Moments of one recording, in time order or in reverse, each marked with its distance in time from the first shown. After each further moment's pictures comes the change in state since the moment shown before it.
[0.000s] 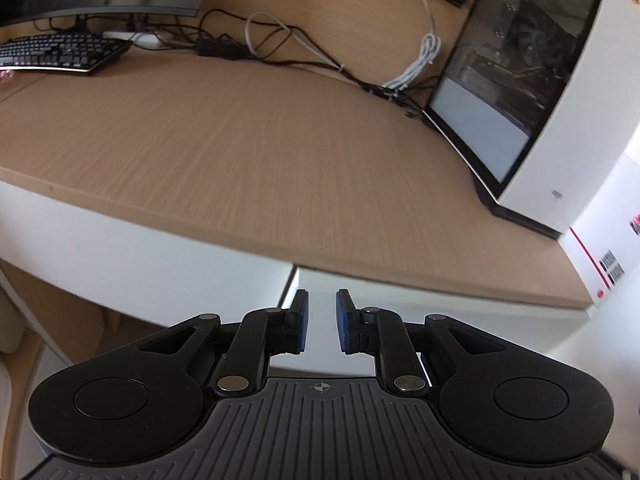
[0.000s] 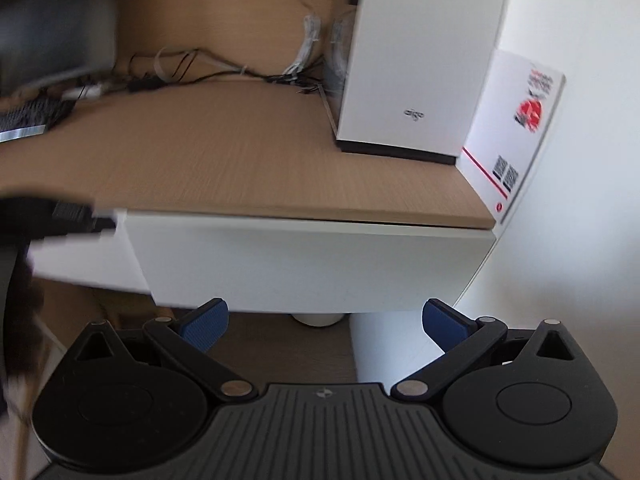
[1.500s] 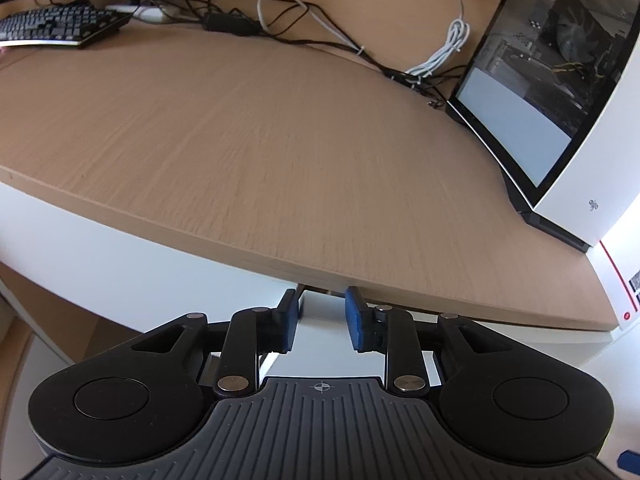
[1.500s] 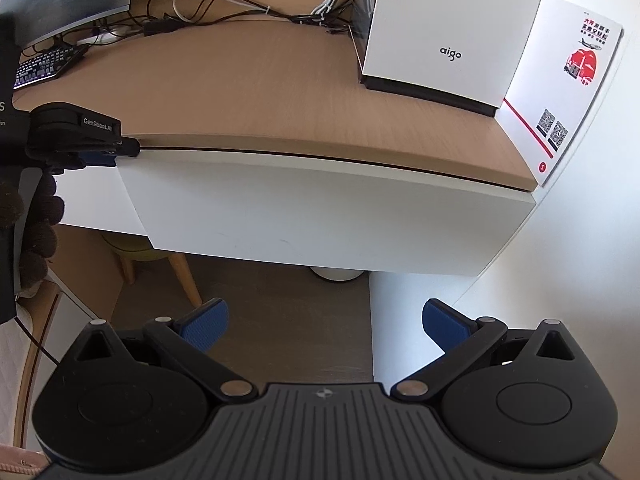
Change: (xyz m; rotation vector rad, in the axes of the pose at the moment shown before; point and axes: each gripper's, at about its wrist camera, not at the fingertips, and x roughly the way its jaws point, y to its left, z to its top) left arm 0.056 0.012 0.014 -0.048 0.055 0.012; right arm 0.048 -0.023 -0.008 0.006 0.166 0.067
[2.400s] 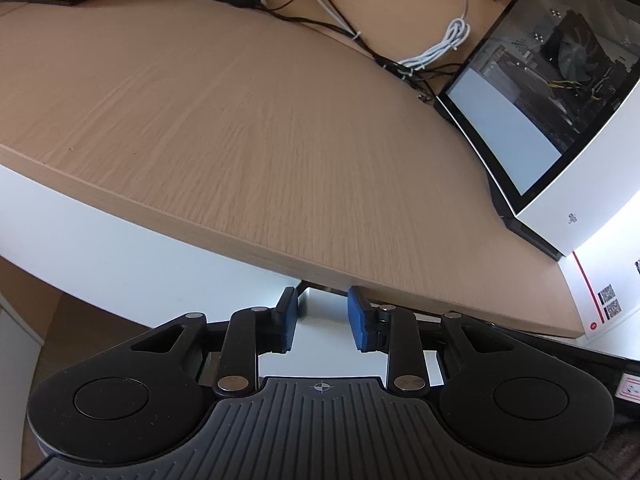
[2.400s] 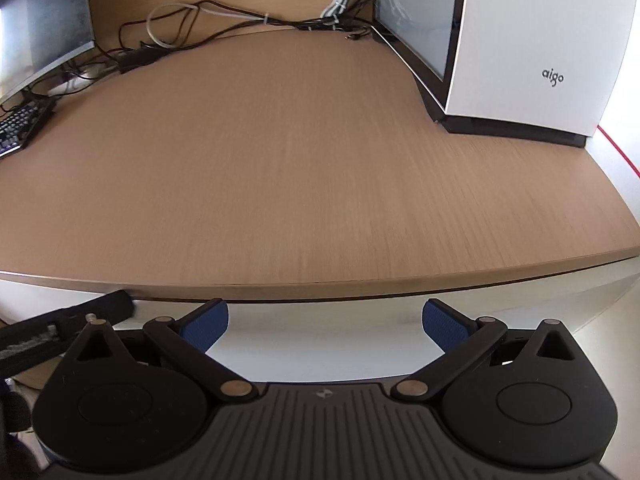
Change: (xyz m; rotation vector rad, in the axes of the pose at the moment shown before) left arm 0.008 0.026 0.008 -0.062 0.070 -0.127; right arm 0.111 0.037 0.116 0.165 0.010 0.038
